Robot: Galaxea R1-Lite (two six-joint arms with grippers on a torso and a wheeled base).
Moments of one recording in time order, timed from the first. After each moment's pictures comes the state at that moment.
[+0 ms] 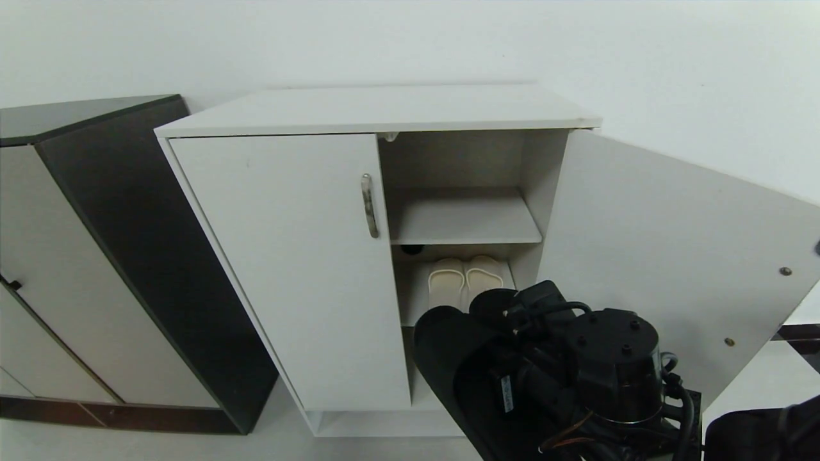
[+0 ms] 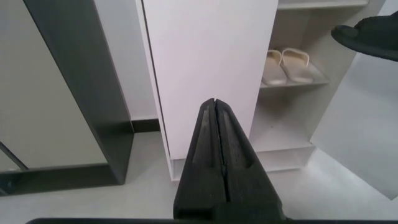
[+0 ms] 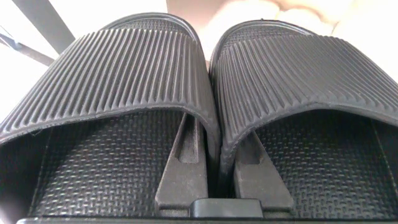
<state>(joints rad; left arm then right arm) 0.00 0.00 0.00 0.00 -0.05 0.02 0.93 1.83 -0.63 -0.91 -0.44 0.12</state>
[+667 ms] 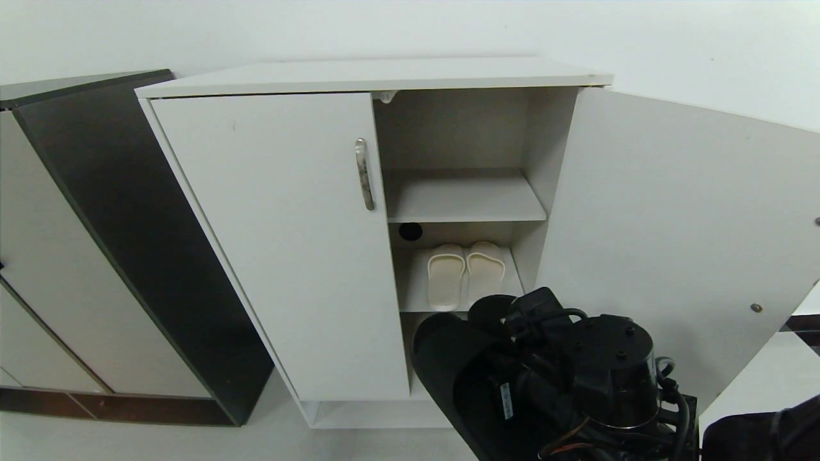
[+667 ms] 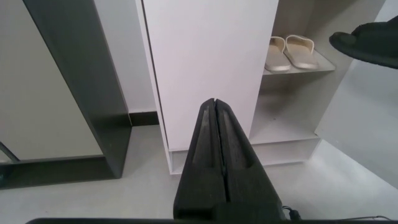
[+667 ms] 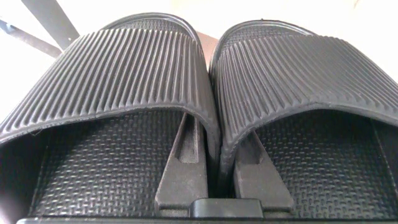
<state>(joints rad) 0.00 0.00 0.00 0.00 -0.05 0.02 0.93 1.84 -0.61 -0.92 -0.42 0.12</state>
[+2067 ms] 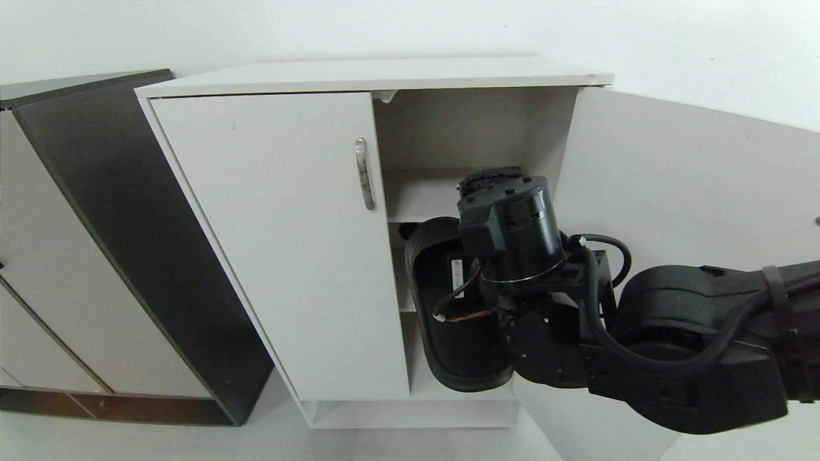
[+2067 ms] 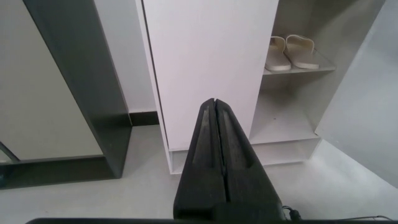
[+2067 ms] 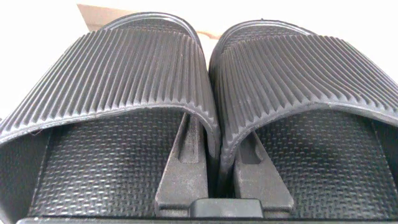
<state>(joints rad) 0.00 0.00 0.00 0.00 -0.05 0.02 0.99 1.89 -1.33 -0.24 -0.87 0.23</state>
